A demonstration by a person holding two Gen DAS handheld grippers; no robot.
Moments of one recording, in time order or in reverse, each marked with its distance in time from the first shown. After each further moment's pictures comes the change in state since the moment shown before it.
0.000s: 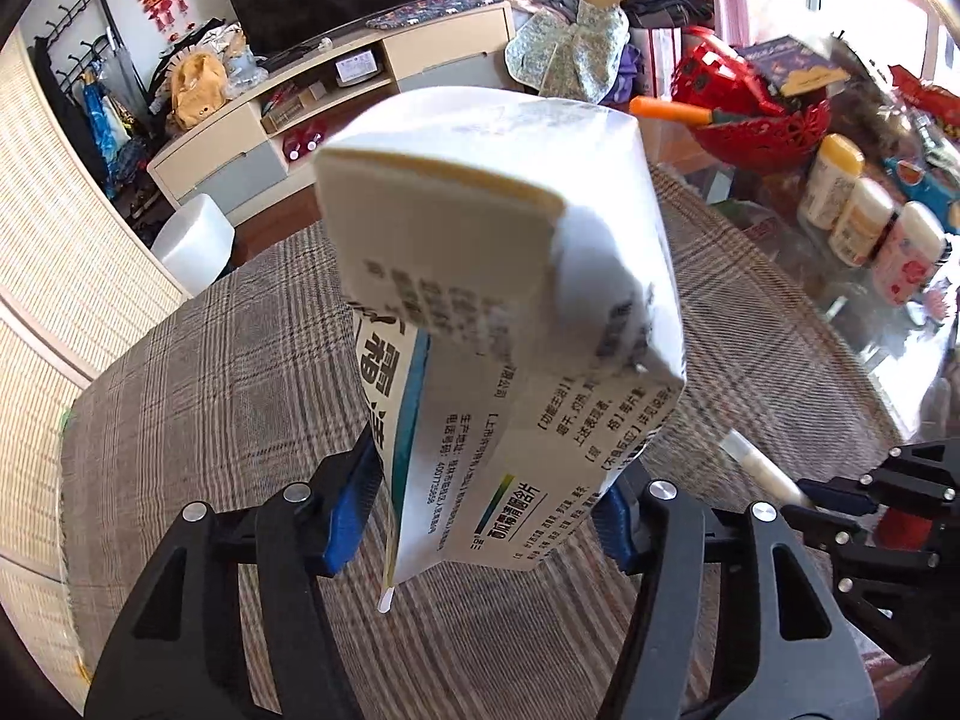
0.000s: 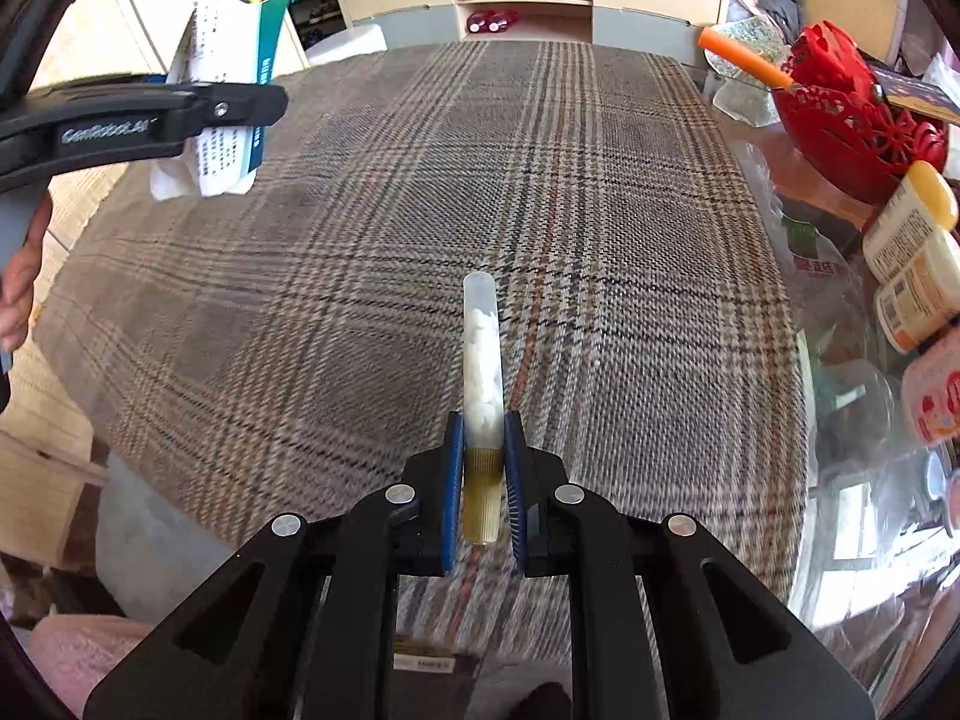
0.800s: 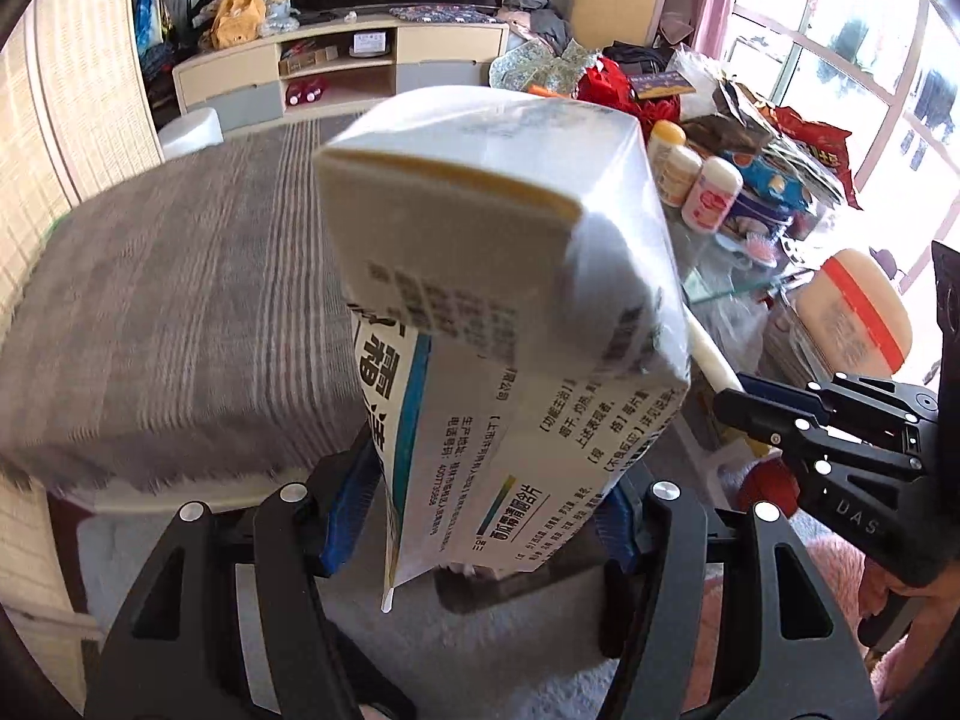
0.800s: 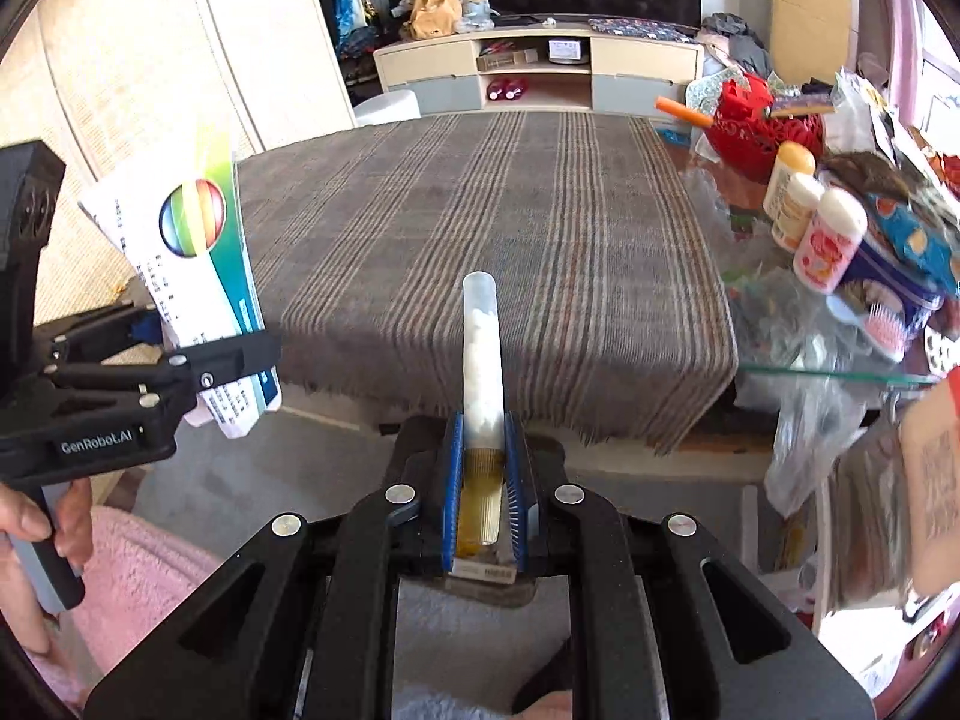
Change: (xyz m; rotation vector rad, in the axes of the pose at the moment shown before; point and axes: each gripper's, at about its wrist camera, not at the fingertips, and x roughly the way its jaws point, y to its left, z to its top) left arm -0.160 -0.068 -0.210 -0.233 -0.038 -0.195; right arm -0.157 0.057 -0.159 0.012 -0.167 0.028
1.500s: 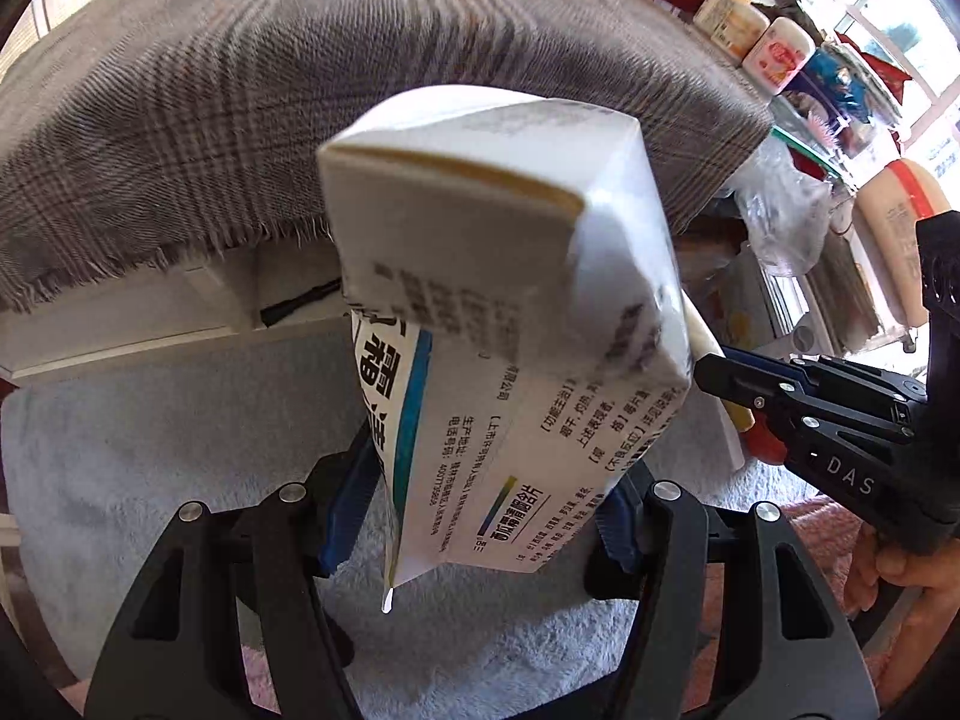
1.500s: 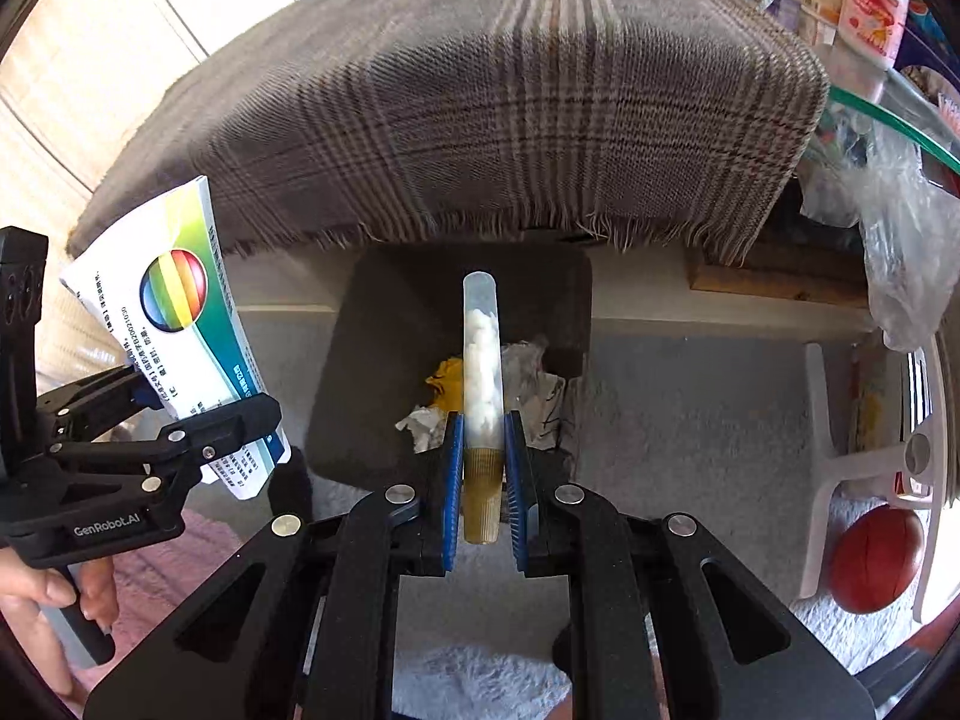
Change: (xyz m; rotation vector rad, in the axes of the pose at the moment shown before) left arm 0.146 0.019 -0.112 -0.127 0.257 -0.068; right arm 0.129 -0.018 -0.091 0.111 0.256 0.012
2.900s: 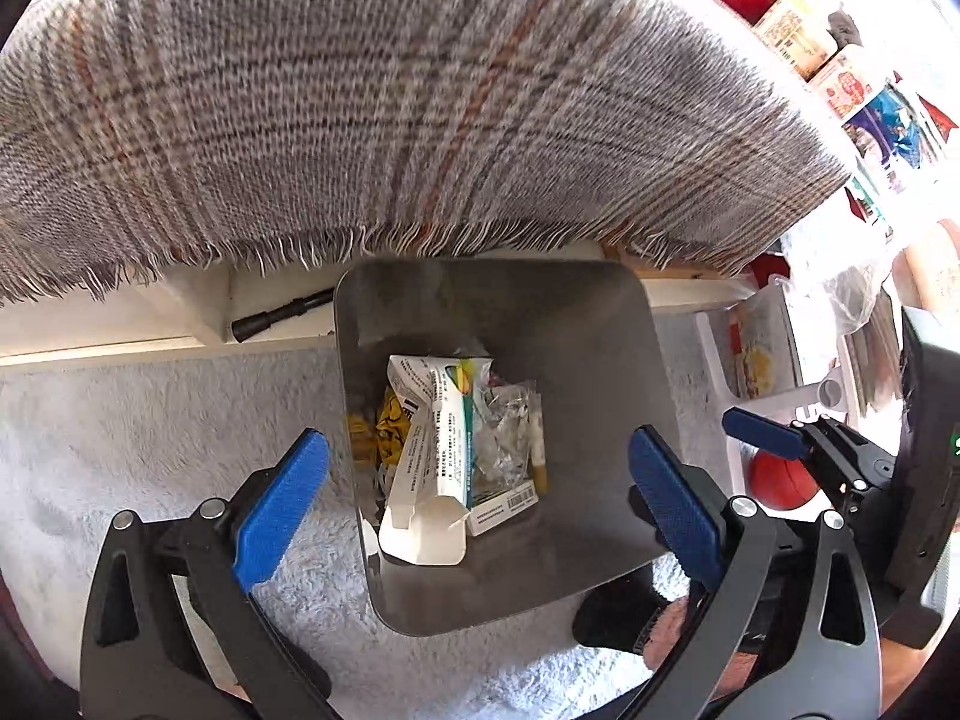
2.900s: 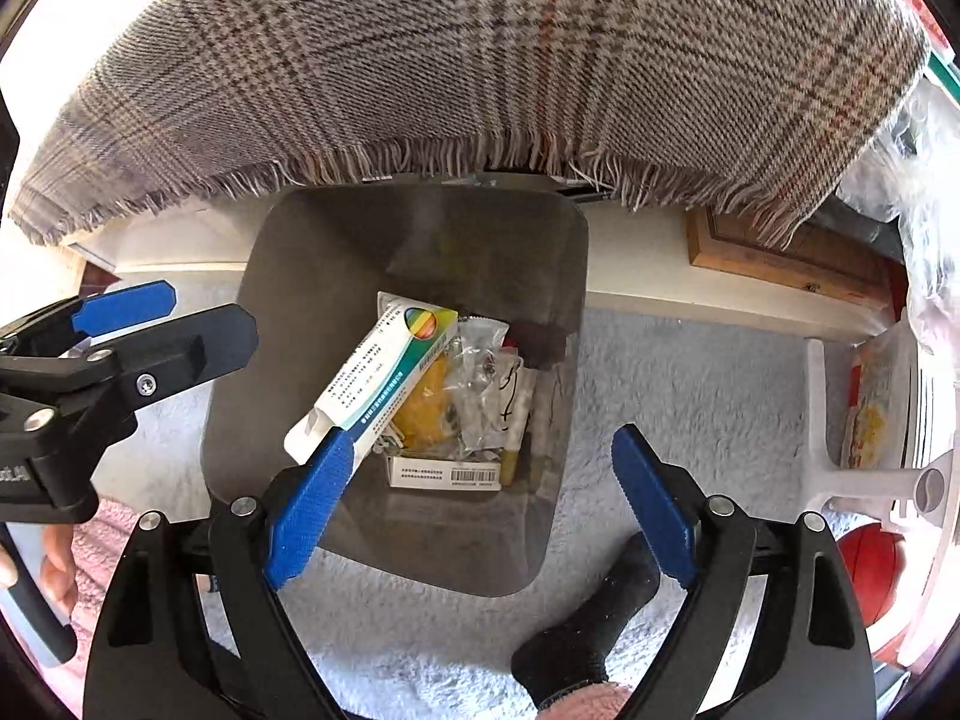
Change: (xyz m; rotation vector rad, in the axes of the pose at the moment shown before) left arm 0.056 0.013 0.034 -0.075 0.009 -0.017; right arm 0.070 -0.006 0.013 -0.040 0.109 -0.088
